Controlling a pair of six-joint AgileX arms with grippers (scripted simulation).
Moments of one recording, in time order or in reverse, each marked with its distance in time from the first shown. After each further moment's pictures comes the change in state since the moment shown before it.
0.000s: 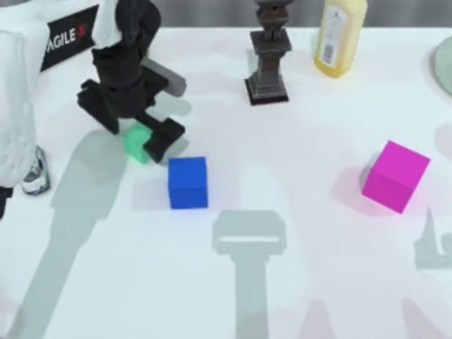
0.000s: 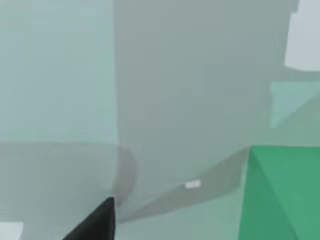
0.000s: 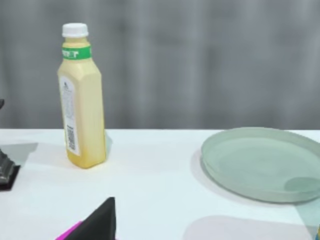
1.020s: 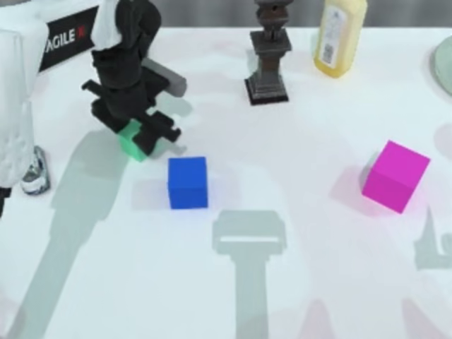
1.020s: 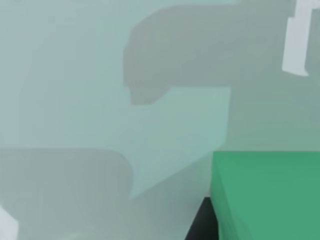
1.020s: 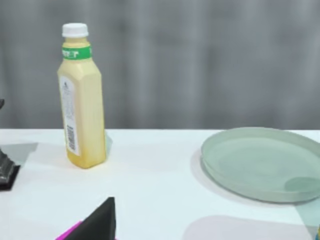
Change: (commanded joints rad) left arm 0.000 0.008 -0.029 0.031 0.000 0.000; right arm 0.000 0.000 0.000 0.000 0.000 0.000
